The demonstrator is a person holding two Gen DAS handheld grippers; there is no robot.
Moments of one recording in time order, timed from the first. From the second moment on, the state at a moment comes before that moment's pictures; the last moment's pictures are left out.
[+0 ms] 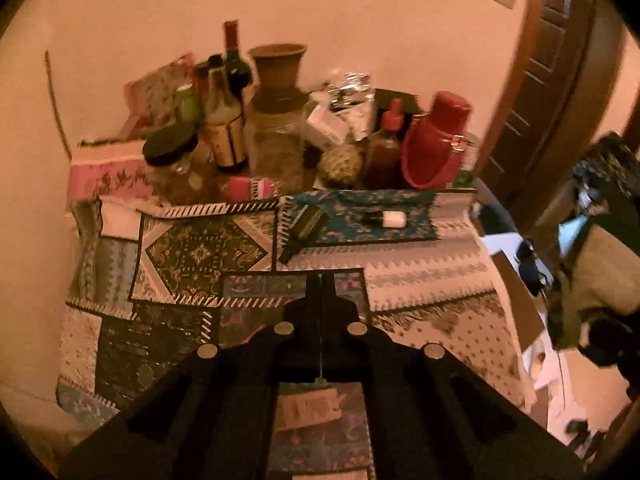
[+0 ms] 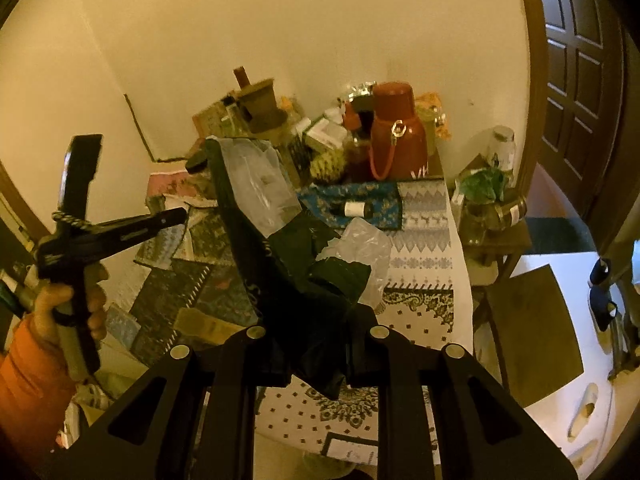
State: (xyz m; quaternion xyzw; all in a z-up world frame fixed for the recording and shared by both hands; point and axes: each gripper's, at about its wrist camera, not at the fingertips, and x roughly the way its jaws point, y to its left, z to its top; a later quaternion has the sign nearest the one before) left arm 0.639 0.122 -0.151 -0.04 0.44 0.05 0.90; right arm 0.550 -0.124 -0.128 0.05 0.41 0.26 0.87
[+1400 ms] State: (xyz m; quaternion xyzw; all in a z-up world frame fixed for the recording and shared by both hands) left arm 0.510 0.192 -0.247 -0.20 0.44 0.06 0.87; right arm 0.450 -0.083 -0.167 0.05 0.45 0.21 0.87
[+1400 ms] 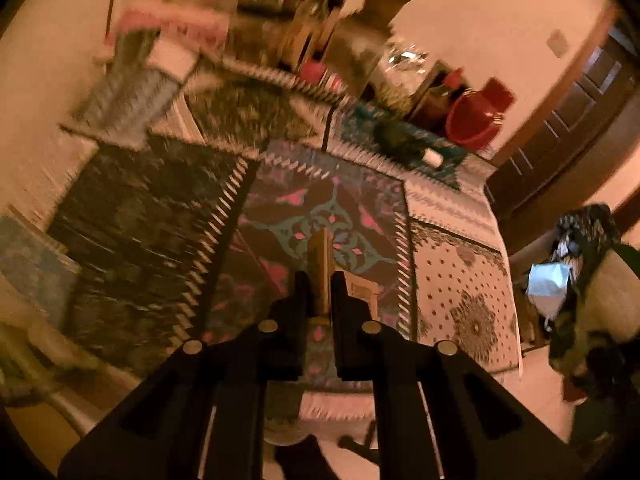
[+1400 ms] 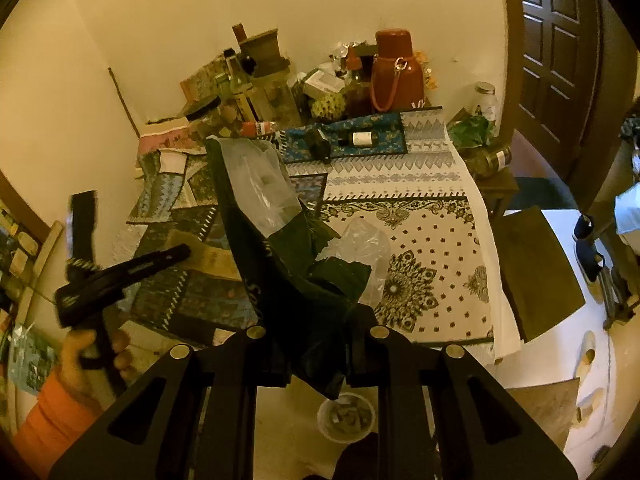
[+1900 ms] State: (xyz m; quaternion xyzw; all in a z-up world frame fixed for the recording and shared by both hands) left arm 0.357 0.170 -0.170 -0.10 0.39 0.03 0.91; right arm 0.338 -0.063 -0.160 0.05 0.43 0.18 0.88
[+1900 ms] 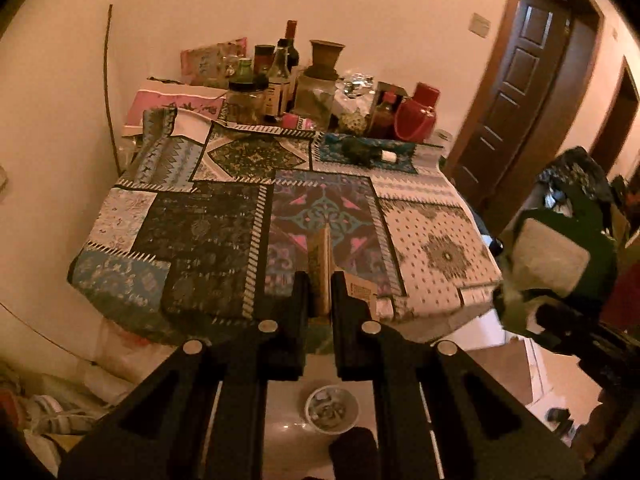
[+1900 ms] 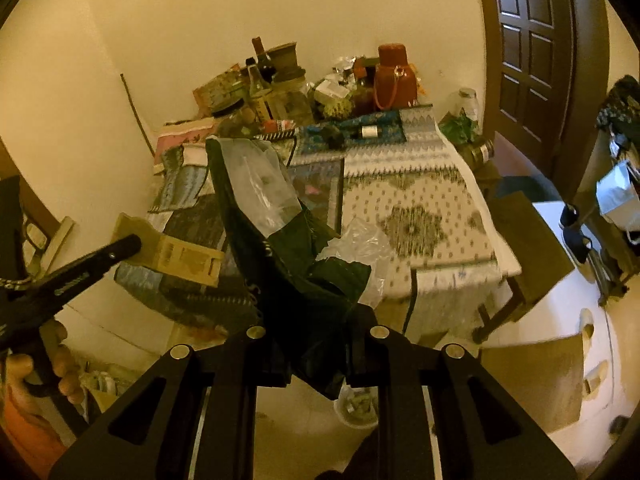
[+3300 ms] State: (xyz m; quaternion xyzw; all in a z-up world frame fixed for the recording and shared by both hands) left arm 0.345 0.103 -0.646 -0.11 0.60 0.10 0.79; right arm 0.358 -0.085 -0.648 0.02 0.66 0.20 0.72
